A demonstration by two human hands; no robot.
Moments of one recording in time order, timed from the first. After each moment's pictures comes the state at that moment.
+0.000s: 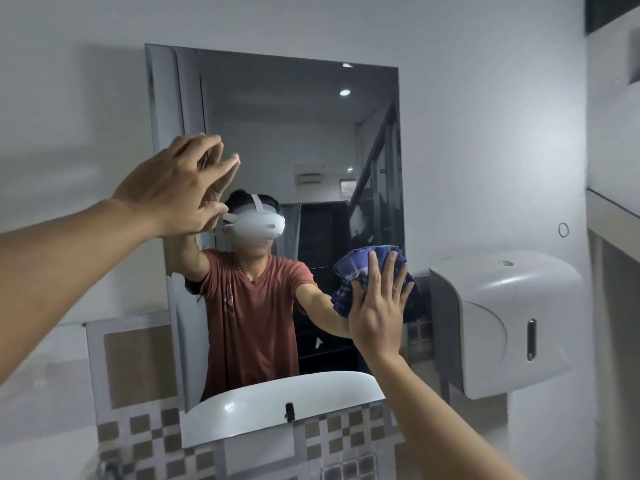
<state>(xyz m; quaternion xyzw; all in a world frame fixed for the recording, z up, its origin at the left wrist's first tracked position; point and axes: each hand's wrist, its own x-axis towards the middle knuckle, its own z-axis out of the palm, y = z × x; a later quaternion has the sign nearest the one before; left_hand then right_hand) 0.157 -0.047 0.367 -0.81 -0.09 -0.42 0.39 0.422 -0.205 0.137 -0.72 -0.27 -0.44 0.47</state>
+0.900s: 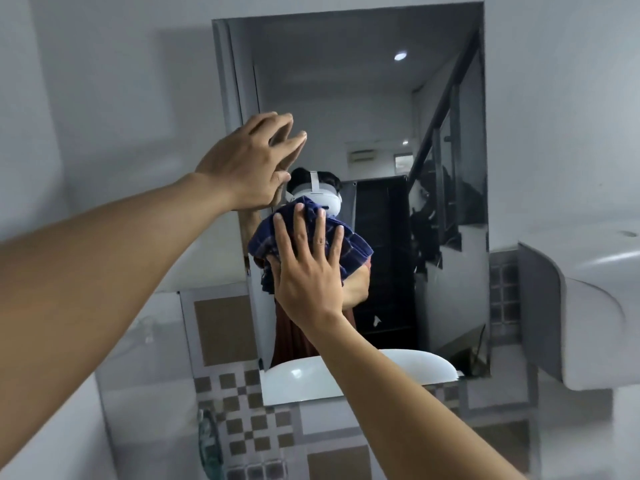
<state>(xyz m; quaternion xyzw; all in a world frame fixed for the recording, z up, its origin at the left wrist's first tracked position) 0.160 -0.034 0.371 -0.83 -0.08 -0.40 0.39 0.265 -0.080 0.185 -0.66 -0.45 -0.49 0.33</state>
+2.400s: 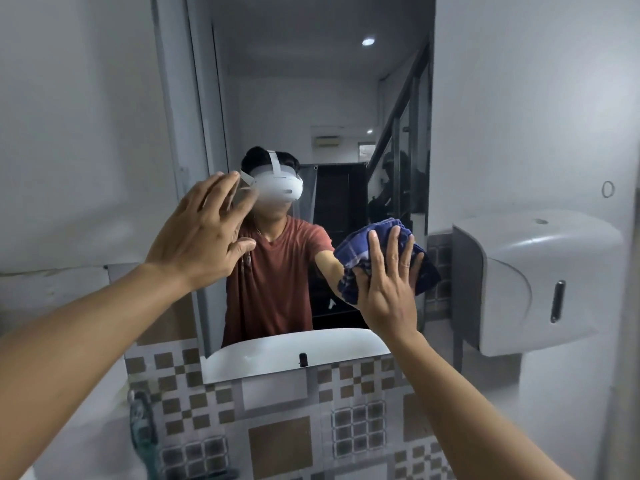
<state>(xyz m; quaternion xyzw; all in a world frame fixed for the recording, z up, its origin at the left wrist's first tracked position) 0.170 -0.037 0.232 -0.84 -0.11 -0.43 0.32 0.407 -0.219 0.104 -0.74 -0.37 -0.42 0.37</state>
